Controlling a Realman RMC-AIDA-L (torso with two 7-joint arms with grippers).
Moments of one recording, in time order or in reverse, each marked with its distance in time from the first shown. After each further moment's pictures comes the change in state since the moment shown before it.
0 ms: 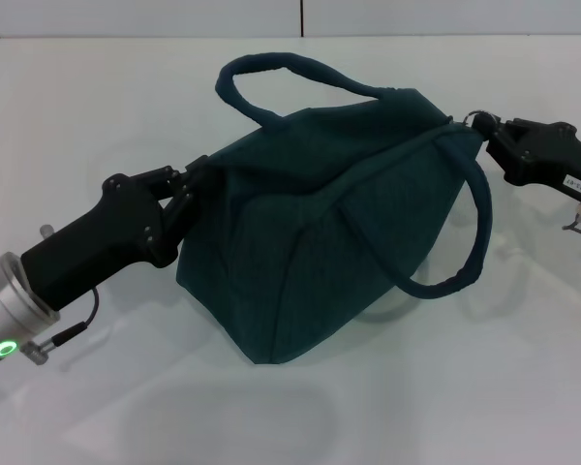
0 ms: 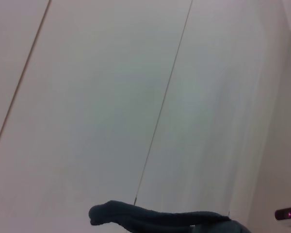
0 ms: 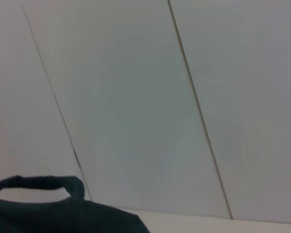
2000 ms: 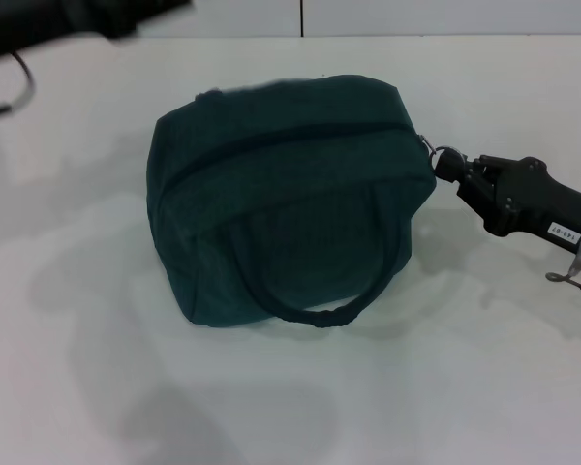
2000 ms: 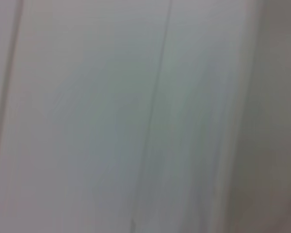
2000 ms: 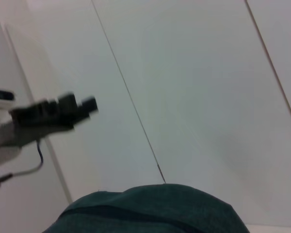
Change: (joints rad) left arm -0.118 -0.008 -0.122 0.828 0.245 -0.082 -0.793; right arm -0.017 0.007 -0.064 0.083 0.032 -0.256 -0.043
